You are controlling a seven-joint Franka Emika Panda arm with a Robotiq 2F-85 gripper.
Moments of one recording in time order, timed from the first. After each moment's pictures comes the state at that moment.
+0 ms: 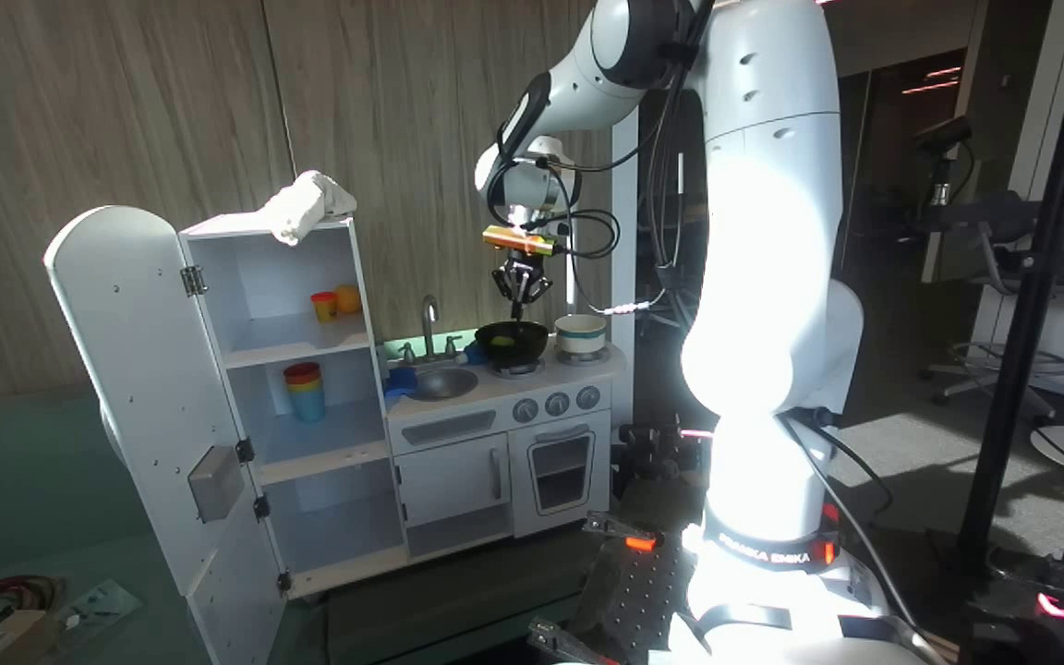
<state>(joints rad) -0.34 0.15 -0.37 -1.99 0.26 2.23 0.55</state>
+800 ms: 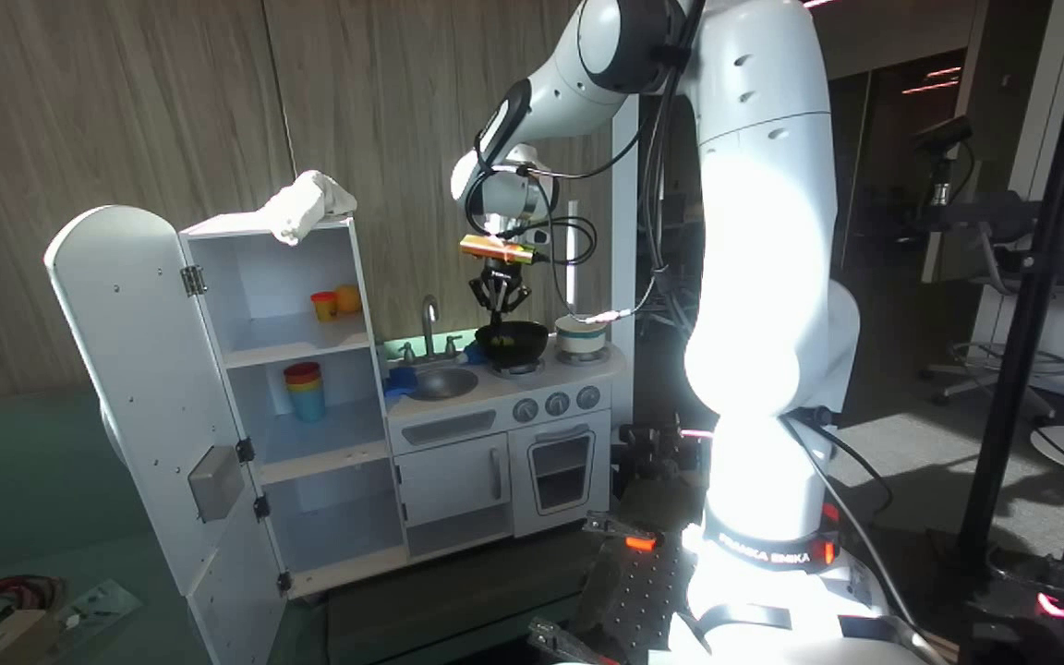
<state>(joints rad) -0.30 0.19 -0.33 -1.98 0.25 2.24 0.56</state>
